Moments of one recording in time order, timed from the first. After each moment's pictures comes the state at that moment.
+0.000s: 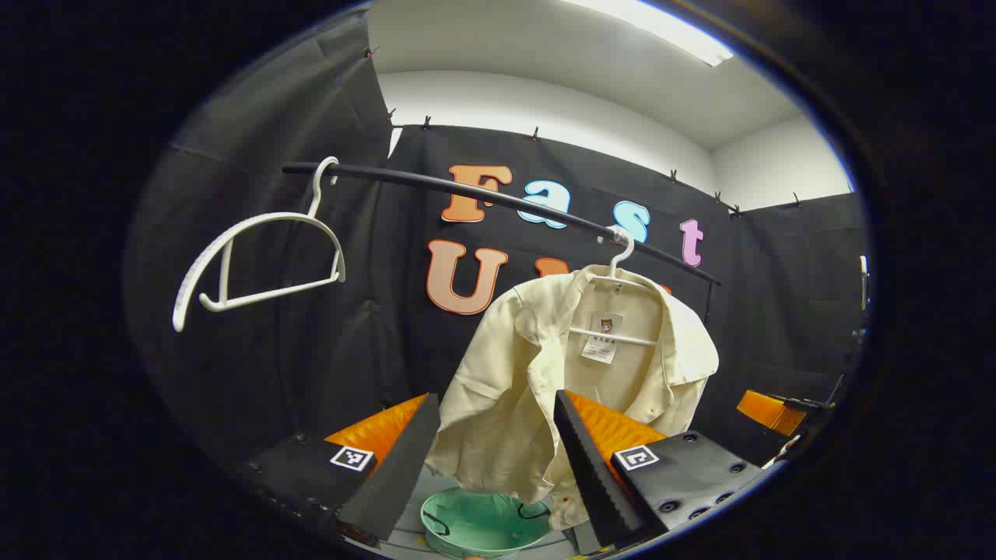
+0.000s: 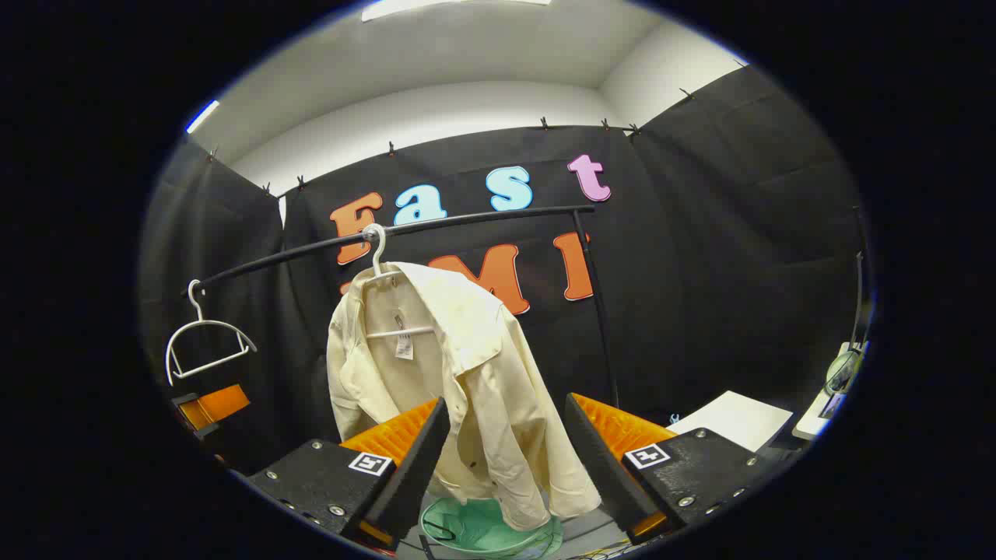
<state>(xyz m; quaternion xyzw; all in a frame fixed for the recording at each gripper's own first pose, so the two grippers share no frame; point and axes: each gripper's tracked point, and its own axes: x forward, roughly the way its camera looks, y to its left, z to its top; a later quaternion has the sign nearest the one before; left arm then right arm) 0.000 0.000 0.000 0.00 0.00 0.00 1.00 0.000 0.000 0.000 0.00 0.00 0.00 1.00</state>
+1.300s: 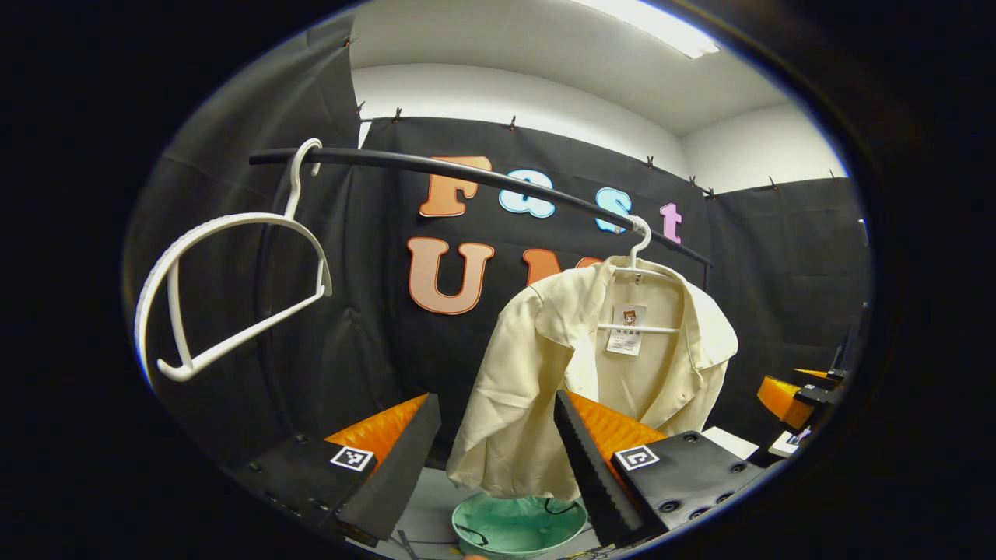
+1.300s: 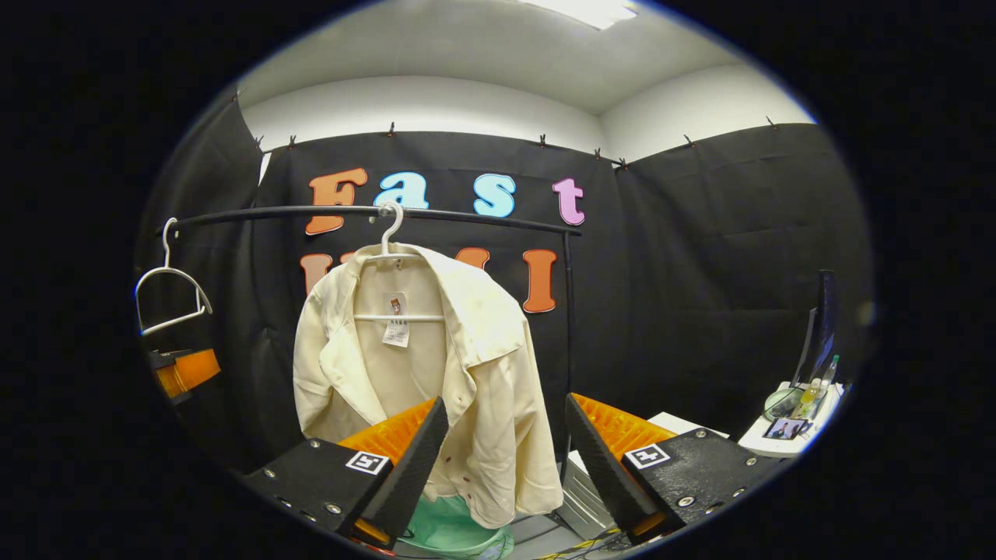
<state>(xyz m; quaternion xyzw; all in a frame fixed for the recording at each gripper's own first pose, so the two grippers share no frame) 0.056 0.064 0.004 0.03 0.02 -0.07 1.00 -0.015 0.064 -0.007 -0.09 -0.02 -0.12 0.99</state>
